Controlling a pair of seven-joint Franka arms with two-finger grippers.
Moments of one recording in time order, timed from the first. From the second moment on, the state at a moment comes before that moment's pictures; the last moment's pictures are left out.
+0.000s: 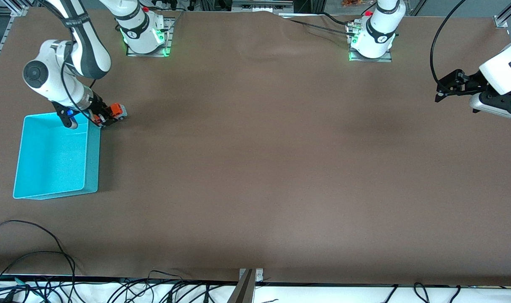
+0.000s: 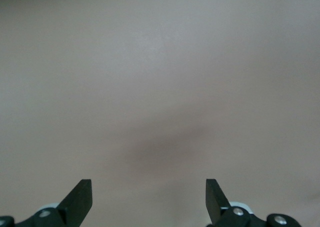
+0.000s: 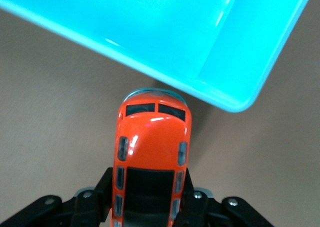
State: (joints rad) left arm -0.04 0.04 0.00 -1.53 -0.01 1.49 0.25; right arm -0.07 0.02 -0.03 -2.53 -0.01 2.41 0.86
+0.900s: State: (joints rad) left arm -0.04 0.04 0.00 -1.53 -0.01 1.49 0.25; right arm -0.14 0.04 -0.11 -2.21 -0.08 2.15 -0.10
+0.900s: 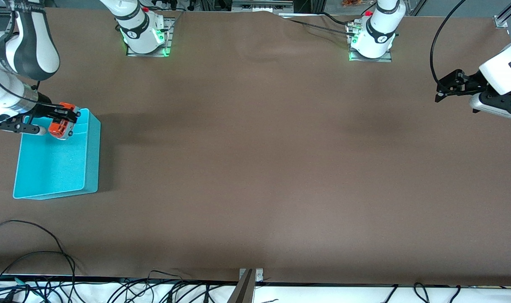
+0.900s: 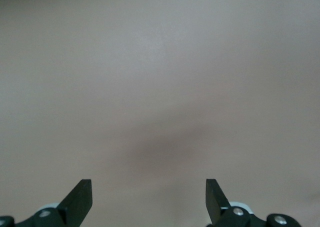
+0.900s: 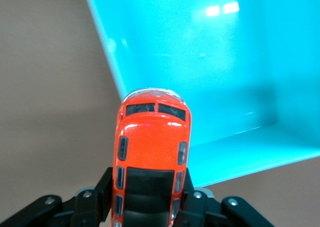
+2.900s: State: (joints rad) left arm -0.04 0.05 0.00 -1.51 -0.01 1.49 0.25; right arm -0.24 0.50 -0.12 -2.04 -0.24 2.49 -0.16
